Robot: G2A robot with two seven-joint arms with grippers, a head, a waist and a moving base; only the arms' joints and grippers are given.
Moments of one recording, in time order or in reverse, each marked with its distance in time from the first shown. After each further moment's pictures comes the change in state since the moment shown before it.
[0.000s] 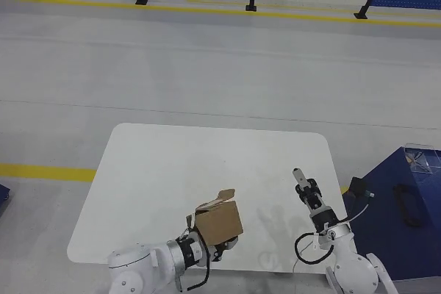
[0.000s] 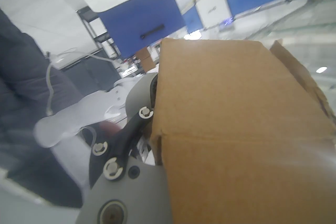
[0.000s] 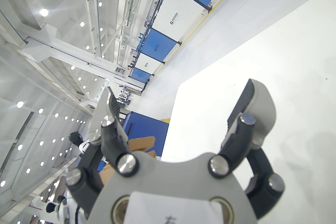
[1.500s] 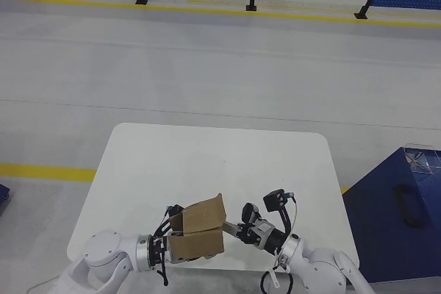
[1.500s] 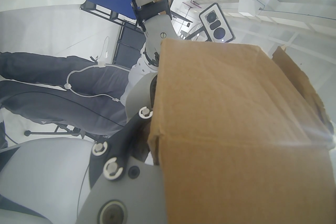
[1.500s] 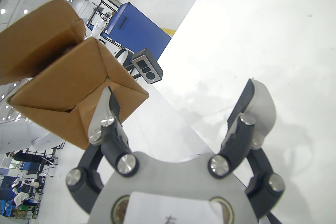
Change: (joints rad) left arm -0.017 0.116 -0.154 0.291 0.901 -0.298 -1.460; right arm 0.096 0.023 -0.244 -0.029 -0.328 -0.126 0.470
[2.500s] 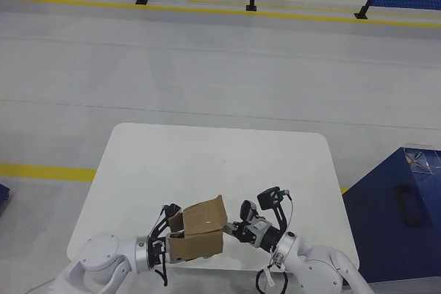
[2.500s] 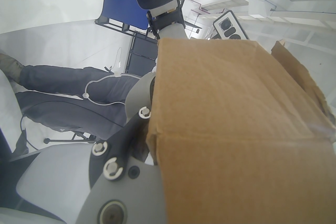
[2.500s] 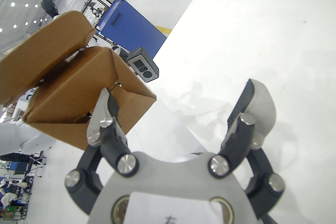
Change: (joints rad) left arm 0.023 0.007 -0.019 -0.031 0.087 -0.031 0.028; right arm 0.039 -0.006 -0.034 -0.018 -0.065 0.062 0.016
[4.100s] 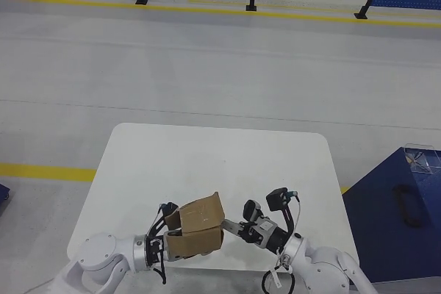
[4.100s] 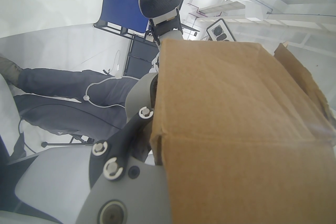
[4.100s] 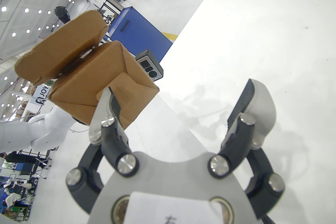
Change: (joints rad) left arm 0.007 0.002 -0.018 0.003 0.000 -0.005 0.014; right arm -0.037 0.004 0.046 -0.004 0.039 -0.065 -0.025
